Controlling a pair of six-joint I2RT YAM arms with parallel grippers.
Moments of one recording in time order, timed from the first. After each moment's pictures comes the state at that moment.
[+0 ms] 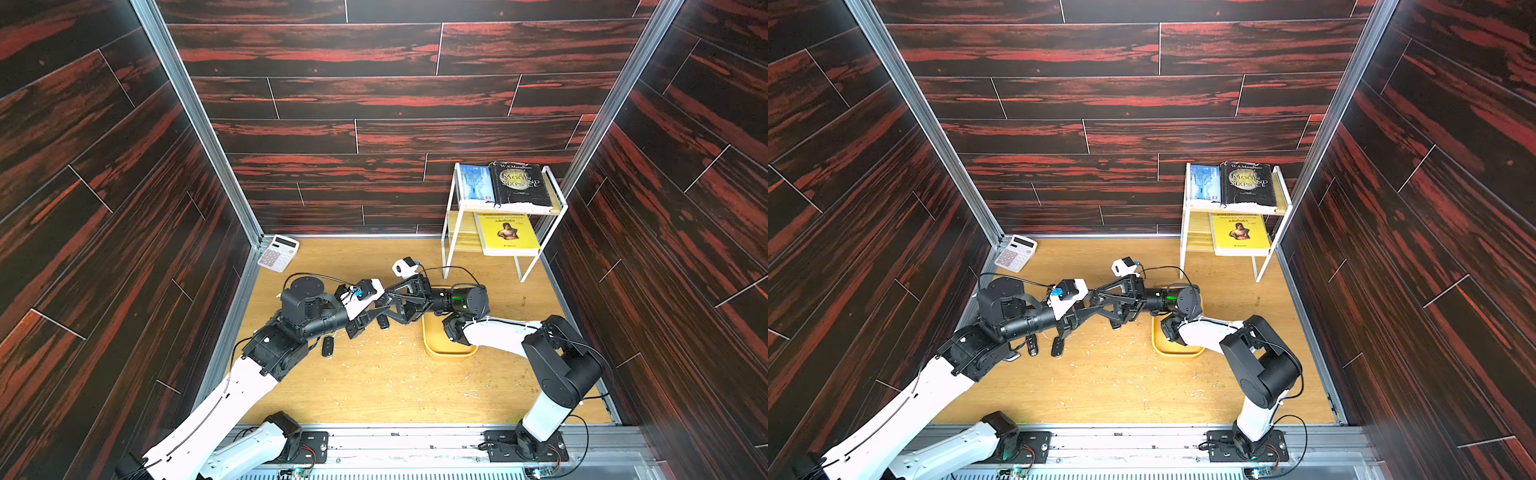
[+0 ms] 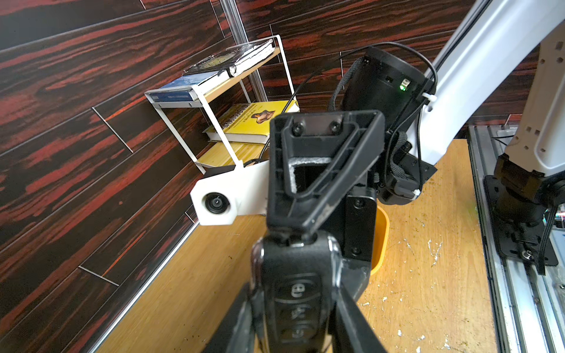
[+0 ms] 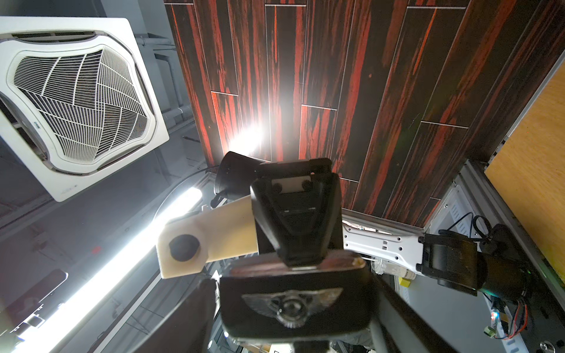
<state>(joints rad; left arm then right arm) -0.57 0.95 1.00 -0.31 0.46 0.40 0.70 1.74 0.92 1.53 -1.02 2.09</state>
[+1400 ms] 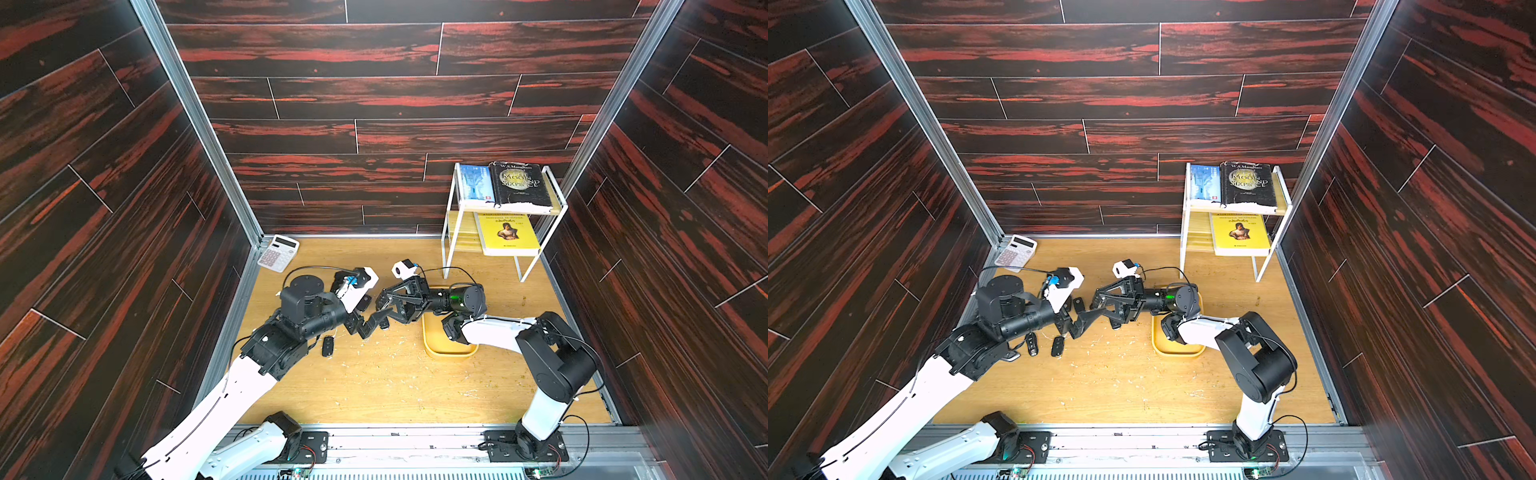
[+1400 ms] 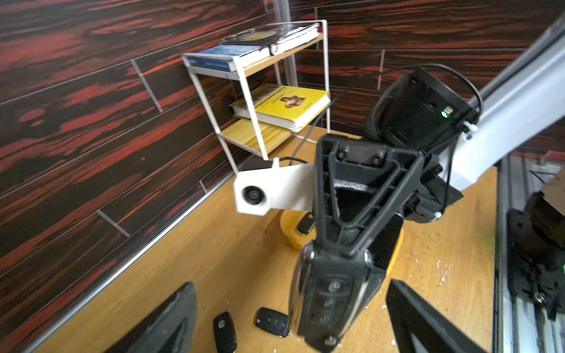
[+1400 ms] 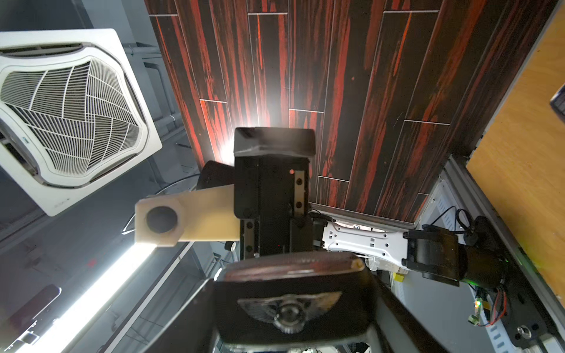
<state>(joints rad) -0.57 0.93 1.02 -0.35 0.26 0.18 0.66 1.80 0.92 1.52 -1.06 2.09</state>
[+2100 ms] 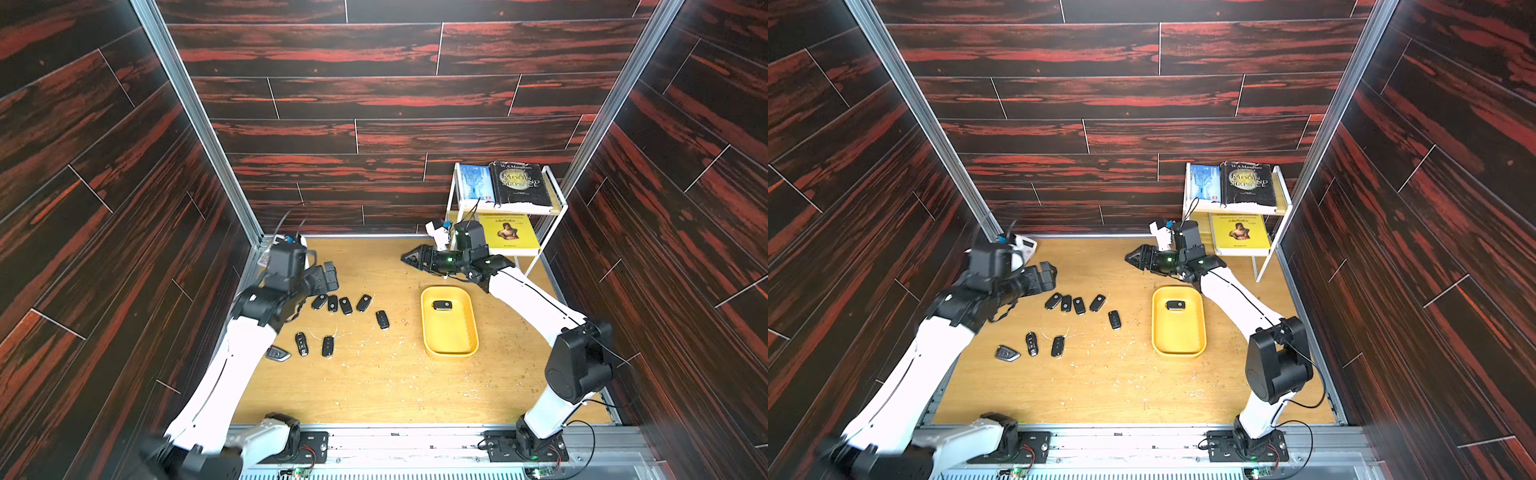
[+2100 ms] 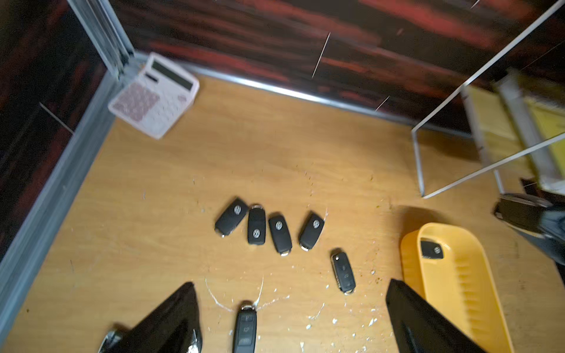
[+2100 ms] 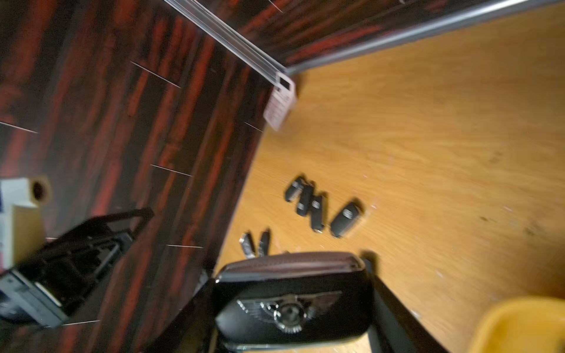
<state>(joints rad) -0.24 1.22 1.30 -0.81 -0.07 -0.41 0.46 1.71 1.46 -0.39 -0.53 0.52</state>
